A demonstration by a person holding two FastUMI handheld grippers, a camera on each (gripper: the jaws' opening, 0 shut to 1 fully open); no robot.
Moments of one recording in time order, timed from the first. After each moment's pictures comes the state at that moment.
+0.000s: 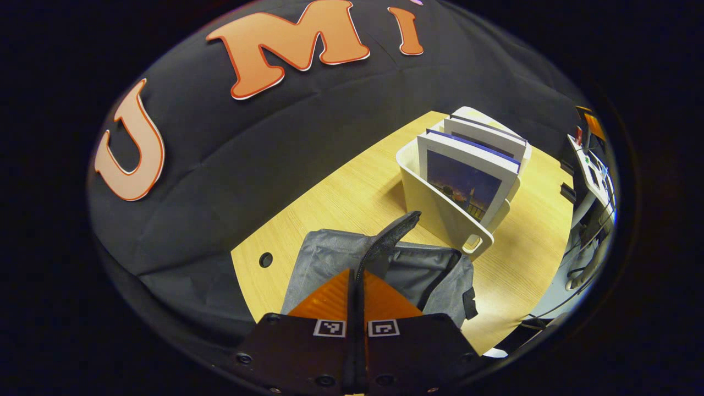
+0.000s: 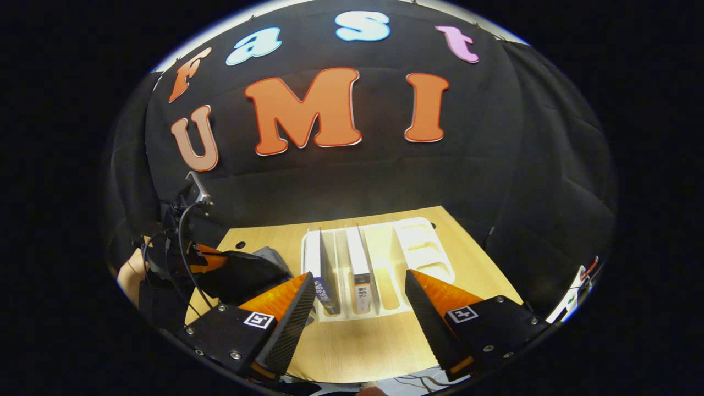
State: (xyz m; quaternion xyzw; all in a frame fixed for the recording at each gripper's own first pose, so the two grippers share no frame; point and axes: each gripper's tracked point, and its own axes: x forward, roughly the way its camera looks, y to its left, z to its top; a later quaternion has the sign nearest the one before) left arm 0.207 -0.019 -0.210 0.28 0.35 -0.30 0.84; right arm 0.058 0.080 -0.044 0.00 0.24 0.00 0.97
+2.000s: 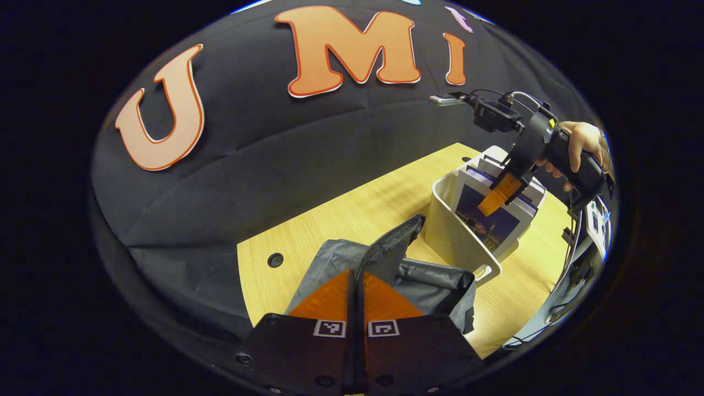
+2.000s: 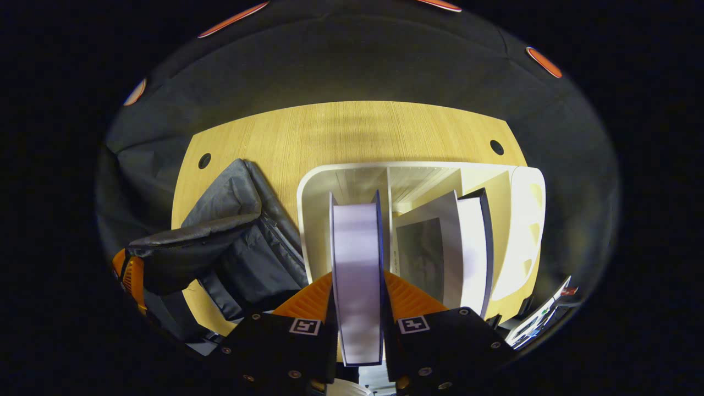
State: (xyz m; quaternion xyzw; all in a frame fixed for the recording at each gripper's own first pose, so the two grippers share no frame) left arm 0.241 0.014 -0.176 0.19 0.33 -0.26 0.89; right arm 0.218 0.141 -0.205 -0.06 0.59 -0.01 0.80
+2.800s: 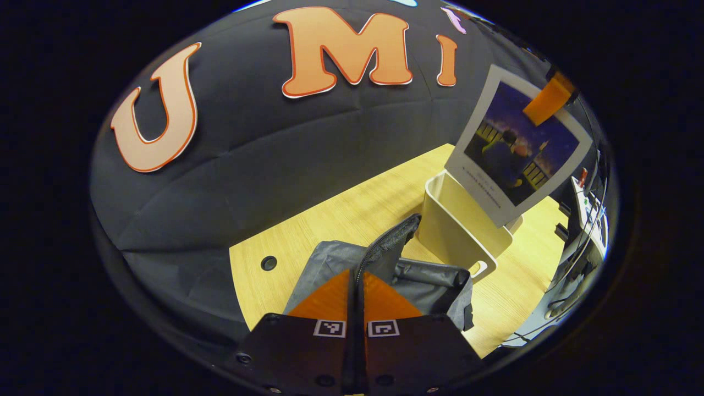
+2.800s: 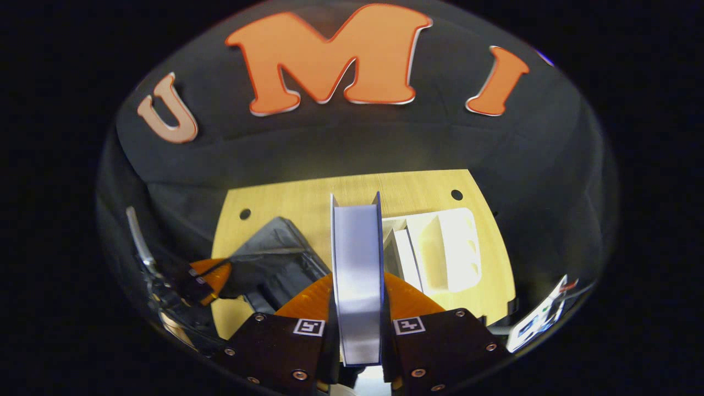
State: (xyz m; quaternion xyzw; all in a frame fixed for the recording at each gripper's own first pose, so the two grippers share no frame) left arm 0.240 0.016 -0.178 0.19 0.33 -0.30 0.88; right arm 0.156 0.165 0.001 0.01 0.42 -0.02 0.91
